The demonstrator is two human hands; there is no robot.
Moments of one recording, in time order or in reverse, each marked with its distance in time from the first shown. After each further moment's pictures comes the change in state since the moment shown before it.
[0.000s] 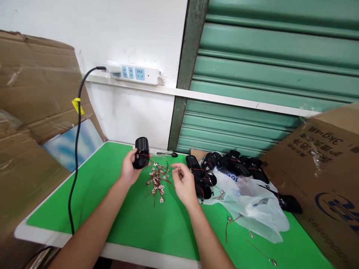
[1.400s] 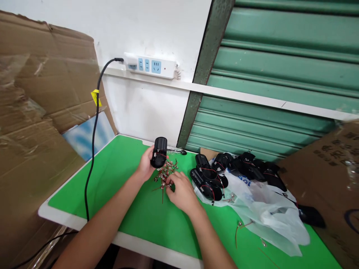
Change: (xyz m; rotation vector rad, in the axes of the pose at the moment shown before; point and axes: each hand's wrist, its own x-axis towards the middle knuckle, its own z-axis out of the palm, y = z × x) left_hand -0.003 -0.009 0.007 0.024 -0.108 -0.157; right_hand -0.020 -0.012 0.016 -0.575 -0.472 -0.138
